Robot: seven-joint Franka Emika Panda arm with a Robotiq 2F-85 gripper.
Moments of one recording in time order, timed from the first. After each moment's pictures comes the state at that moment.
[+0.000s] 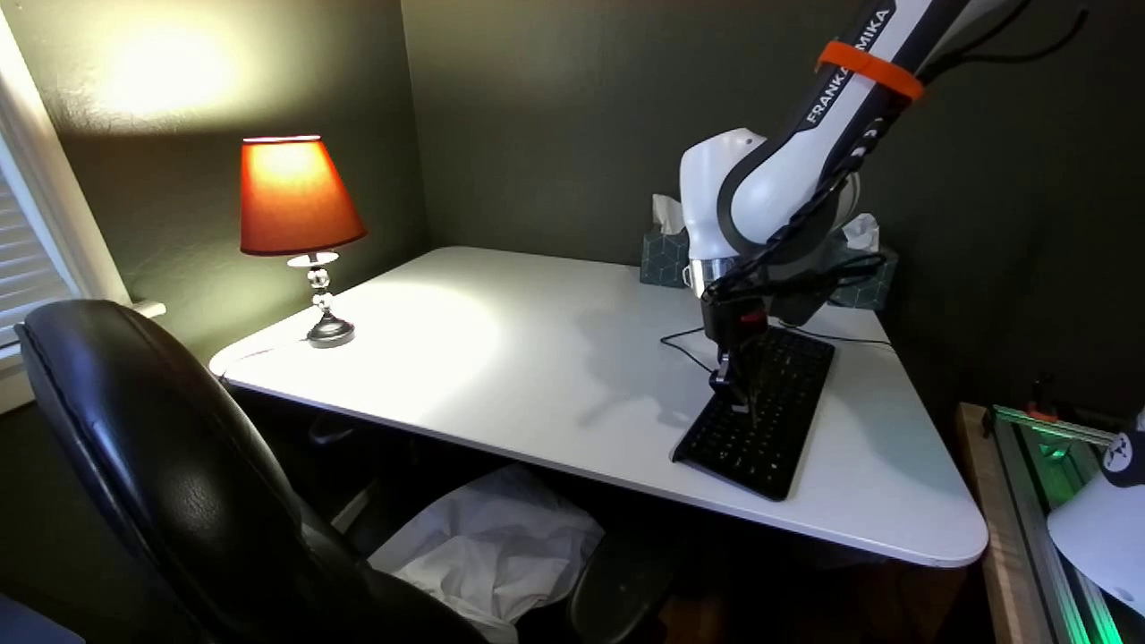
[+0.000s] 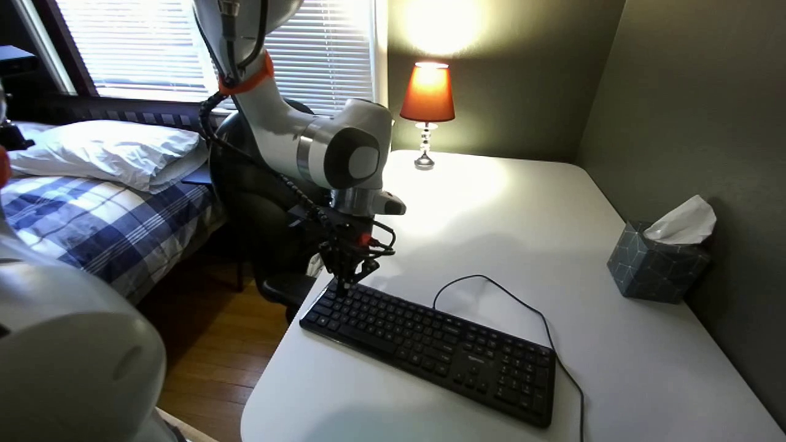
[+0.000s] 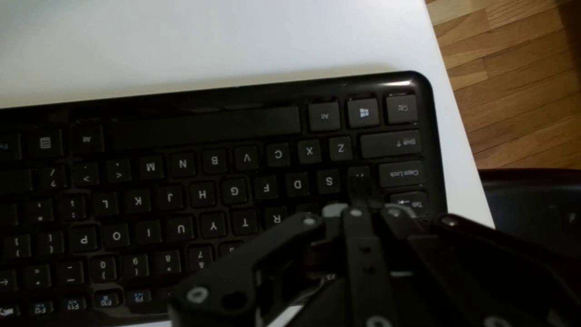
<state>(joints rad) 0.00 0.16 -0.01 -2.57 0.09 2.47 0.02</state>
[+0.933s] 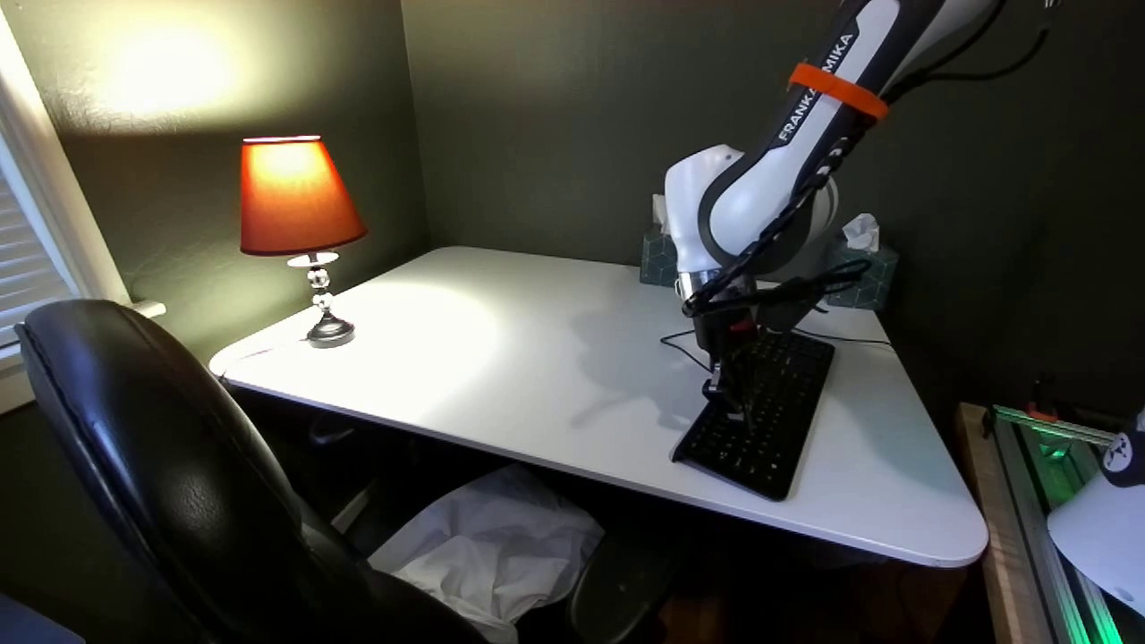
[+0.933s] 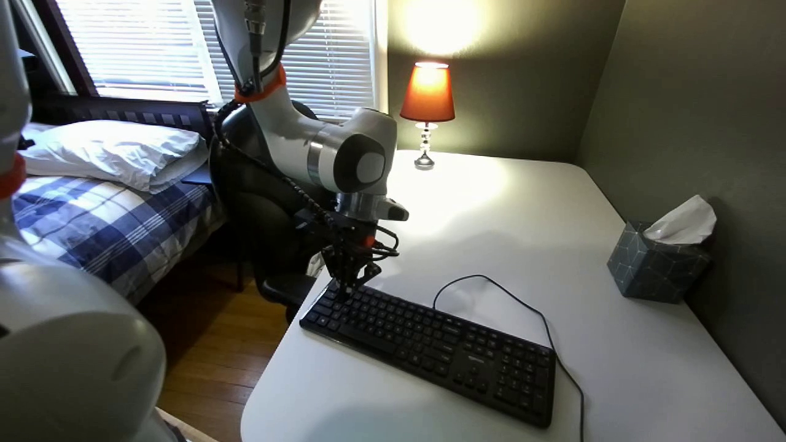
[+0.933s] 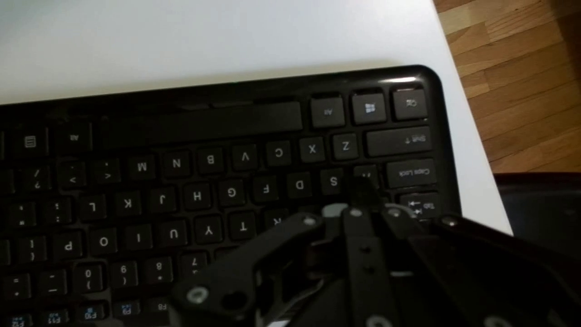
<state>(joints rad) -0.01 0.23 -0.01 -2.51 0.09 2.43 0.02</state>
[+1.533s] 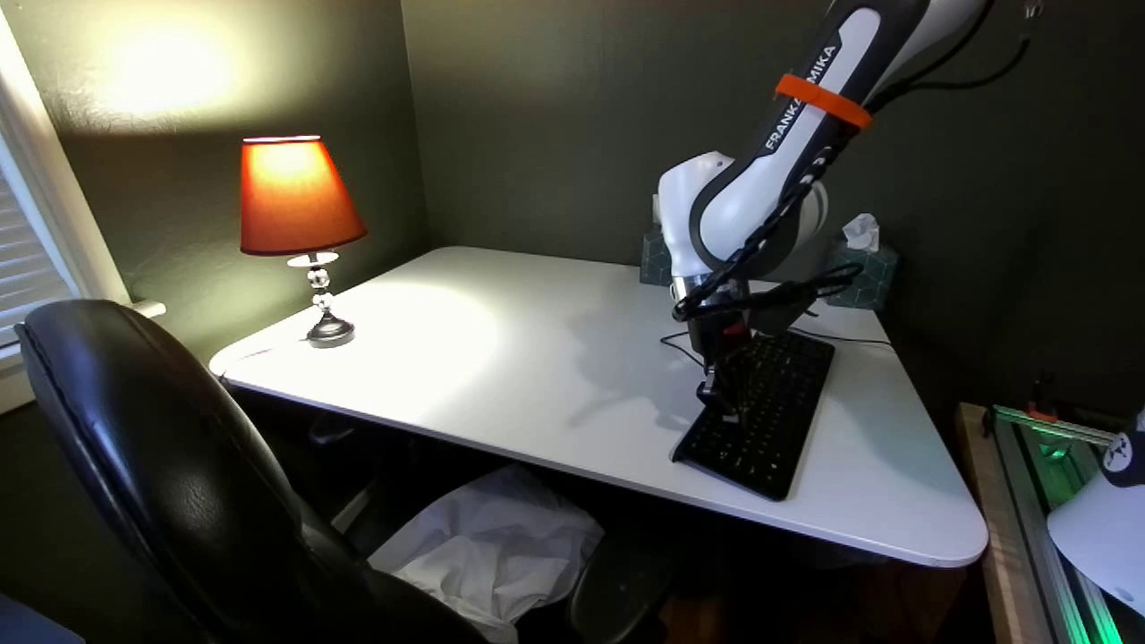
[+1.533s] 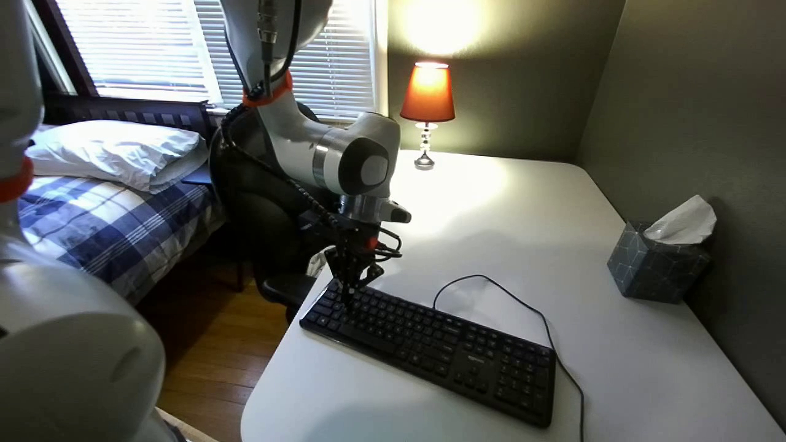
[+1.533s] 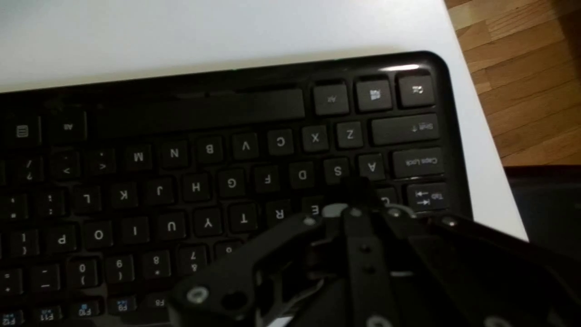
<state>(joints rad) -0.01 0.27 -0.01 -2.48 0.09 2.43 0.02</state>
